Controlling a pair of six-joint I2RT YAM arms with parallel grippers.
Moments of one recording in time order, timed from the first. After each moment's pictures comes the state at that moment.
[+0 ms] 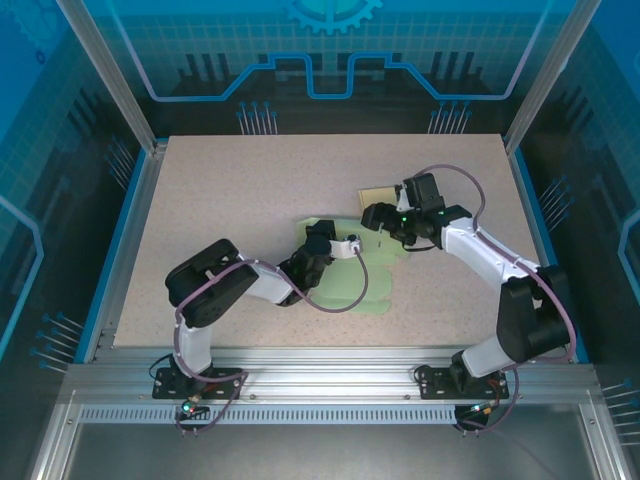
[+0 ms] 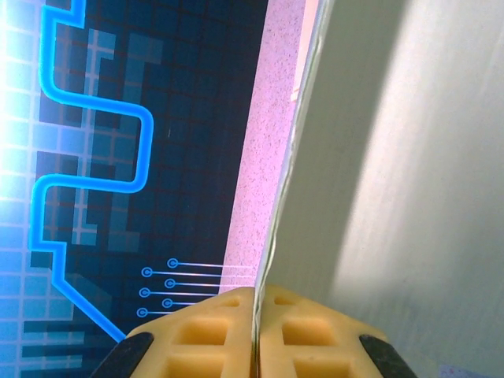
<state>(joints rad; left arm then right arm) -0.80 1.93 0.79 0.90 -0.57 1.17 0.32 1.51 1.04 -0.44 -0.32 0.64</state>
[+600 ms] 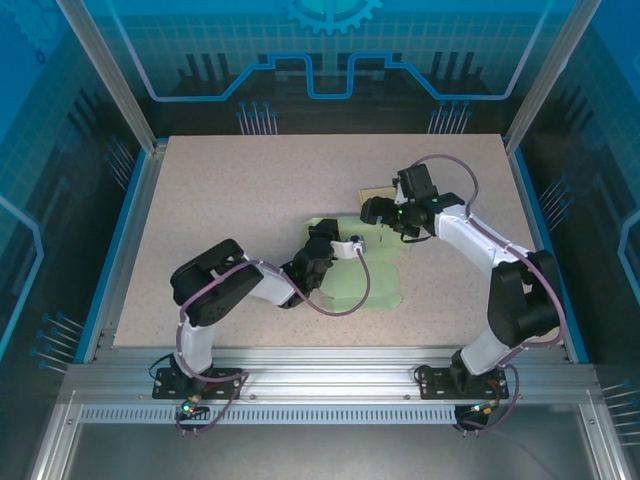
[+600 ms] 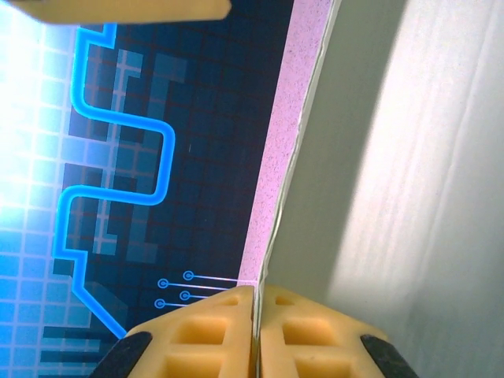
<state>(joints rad) -0.81 1.96 0.79 1.00 -0.57 1.20 0.32 1.61 1.17 -0.54 -0.18 0.54</state>
